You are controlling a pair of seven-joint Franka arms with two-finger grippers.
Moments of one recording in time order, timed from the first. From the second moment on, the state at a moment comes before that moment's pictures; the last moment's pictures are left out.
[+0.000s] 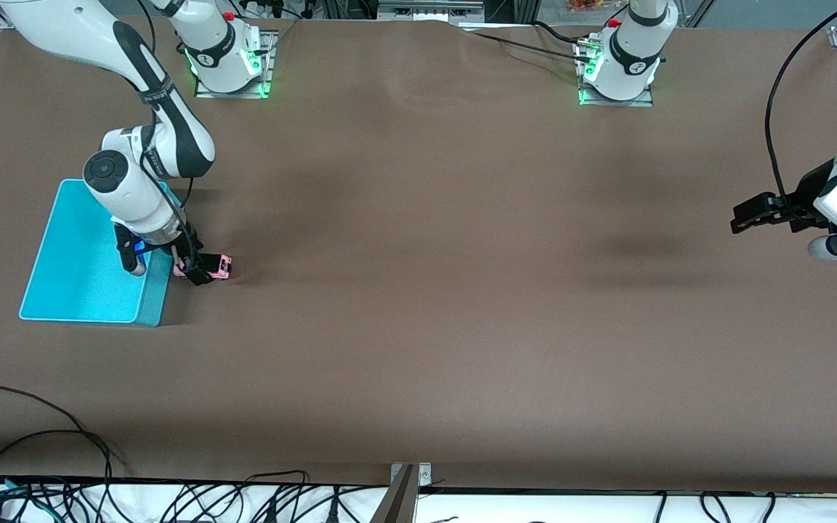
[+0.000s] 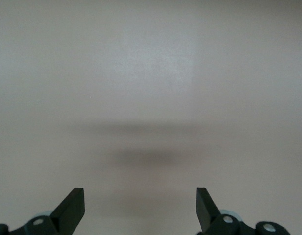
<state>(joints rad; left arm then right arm) 0.14 0.14 -0.12 -1.59 0.00 1.67 -0.03 -0.08 0.36 0.14 -2.30 -0.15 2.78 1.29</state>
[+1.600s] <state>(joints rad) 0.14 0.14 -0.12 -1.59 0.00 1.67 -0.03 -0.07 0.11 0.16 -2.19 -0.14 2.36 0.90</state>
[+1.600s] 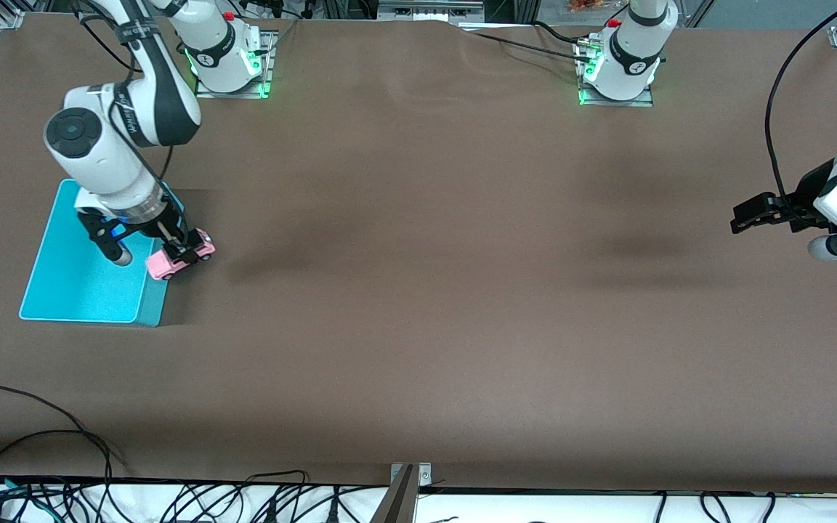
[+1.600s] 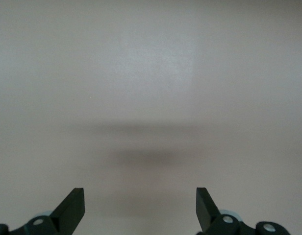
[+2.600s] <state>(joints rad) 0.14 0.14 -0.12 -1.59 0.00 1.67 -0.03 -0.15 0.21 -0.09 -2.17 -0.11 2.32 0.09</state>
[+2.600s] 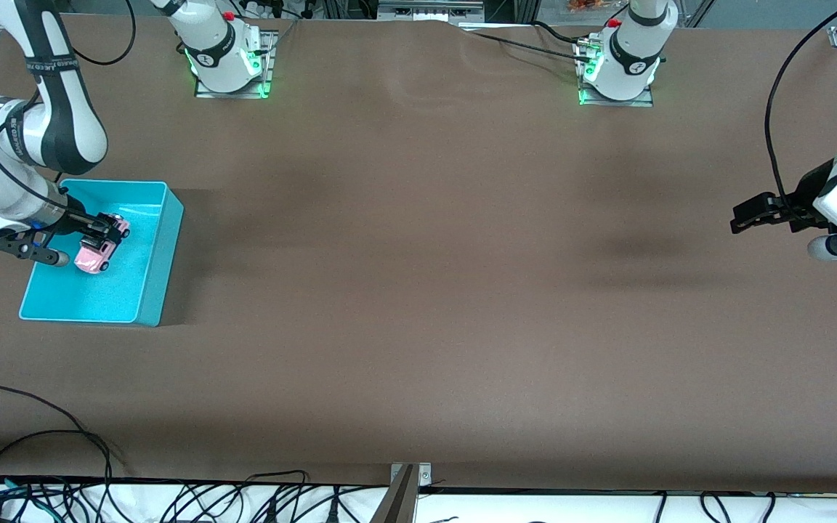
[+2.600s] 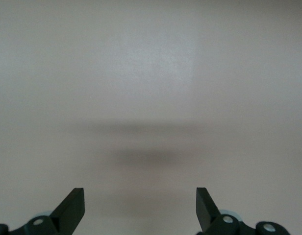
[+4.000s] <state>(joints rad) 0.14 0.14 -0.12 -1.59 0.00 1.67 -0.03 -0.24 0.37 -0.10 -2.22 -0.13 2.45 -0.02</state>
